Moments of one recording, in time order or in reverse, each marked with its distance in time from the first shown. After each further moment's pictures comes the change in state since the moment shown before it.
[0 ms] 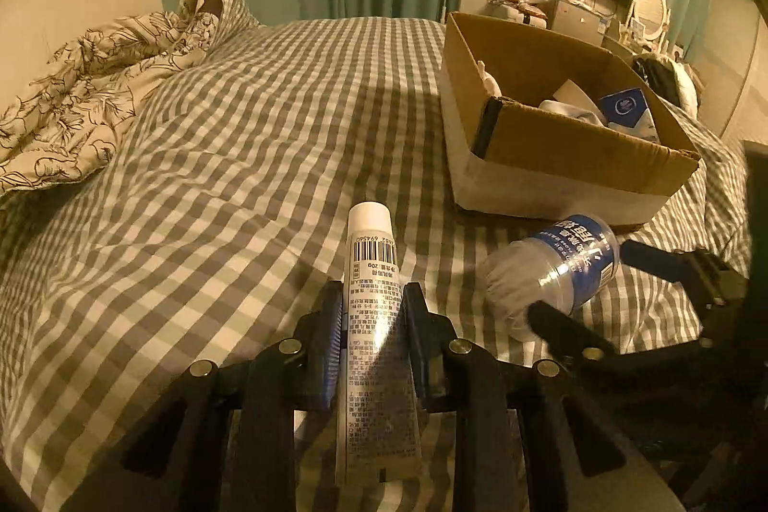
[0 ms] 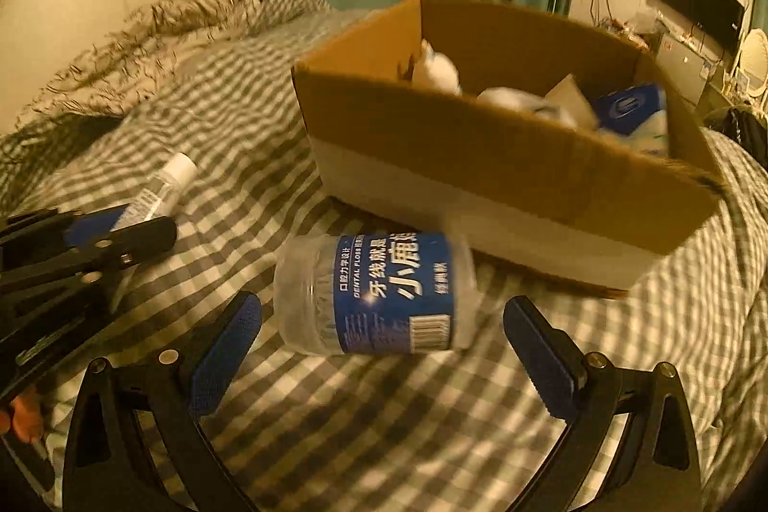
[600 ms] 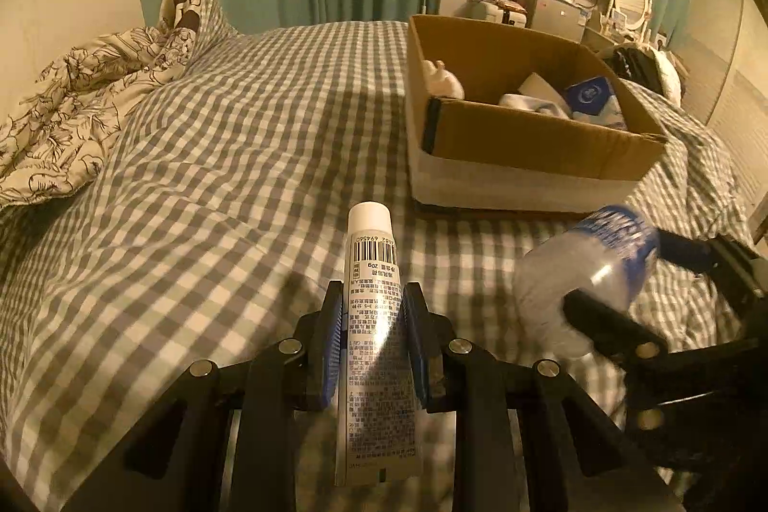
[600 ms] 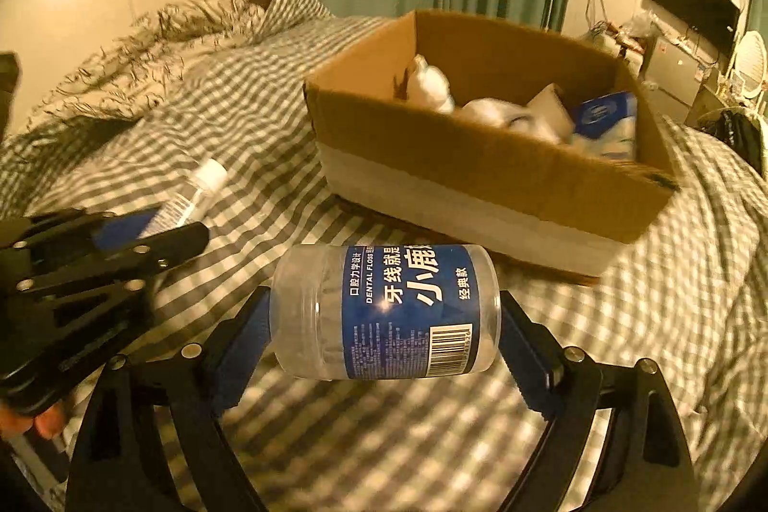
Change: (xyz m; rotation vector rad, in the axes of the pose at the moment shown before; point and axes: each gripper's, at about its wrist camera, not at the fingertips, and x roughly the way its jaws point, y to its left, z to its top) left arm -0.019 -0.025 -0.004 0.039 -0.004 -0.029; right arm -0.044 -0.004 -0.007 0.002 -0.033 -0.013
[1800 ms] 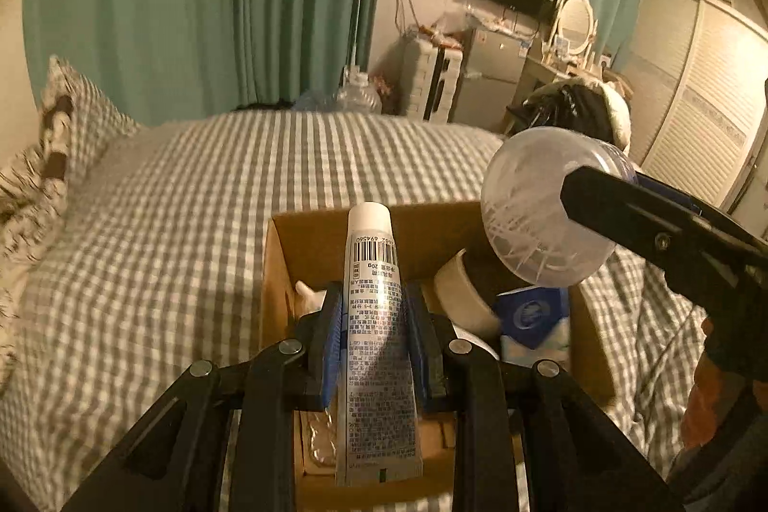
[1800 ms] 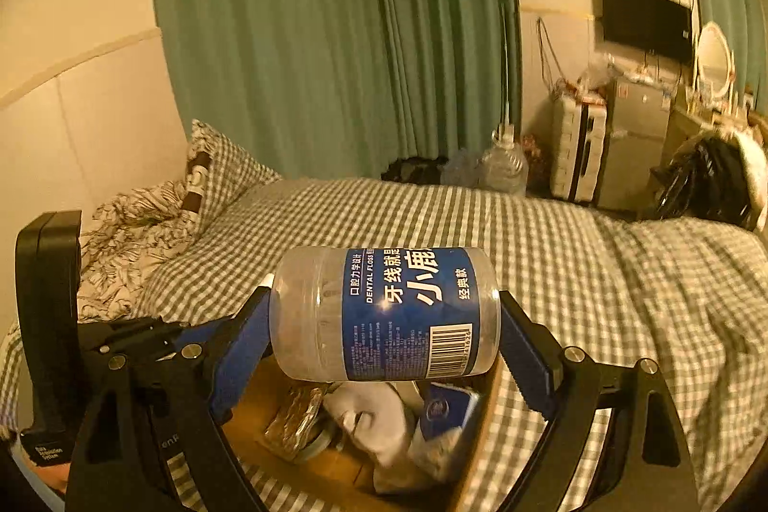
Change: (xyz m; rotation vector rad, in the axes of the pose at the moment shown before) left arm 0.067 -0.069 0.192 0.064 -0.077 -0.186; right arm -0.033 -0.136 0.174 0.166 -0.264 0.018
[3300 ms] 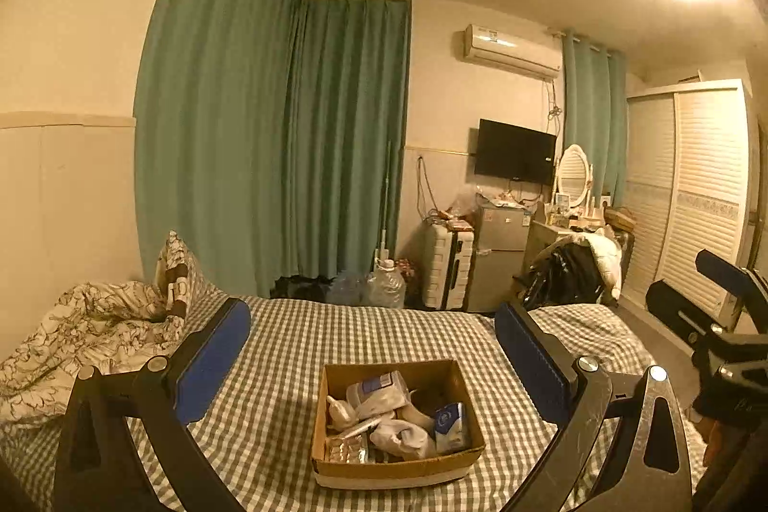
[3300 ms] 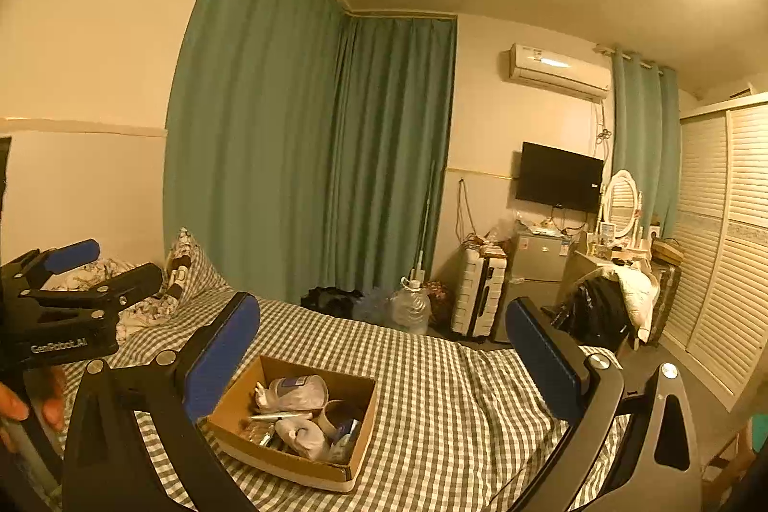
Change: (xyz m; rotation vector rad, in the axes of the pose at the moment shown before) left arm -0.277 -0.060 -0.035 -0.001 -0.587 0.127; right arm -0.277 0.047 -0.016 -0.158 -0.449 -0.281
